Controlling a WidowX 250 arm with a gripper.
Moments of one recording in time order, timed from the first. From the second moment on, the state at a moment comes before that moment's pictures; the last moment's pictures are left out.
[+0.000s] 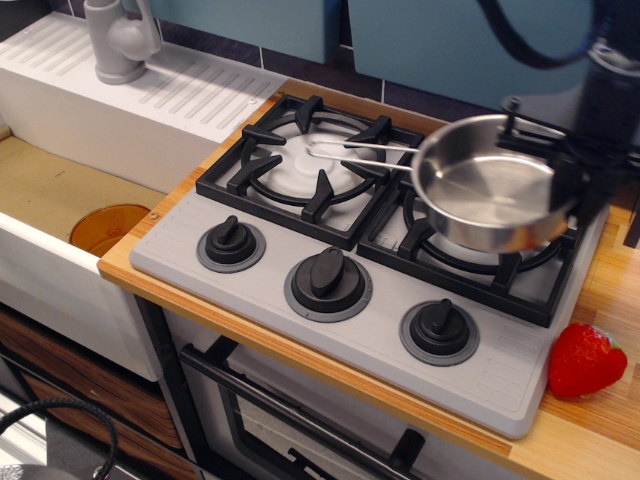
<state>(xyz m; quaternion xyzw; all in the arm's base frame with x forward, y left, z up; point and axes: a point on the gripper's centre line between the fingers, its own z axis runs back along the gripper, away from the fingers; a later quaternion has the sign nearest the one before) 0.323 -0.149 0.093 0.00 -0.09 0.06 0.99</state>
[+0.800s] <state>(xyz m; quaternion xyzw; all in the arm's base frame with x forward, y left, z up) 0.364 -0.128 0.077 0.01 -0.12 0.05 0.99</state>
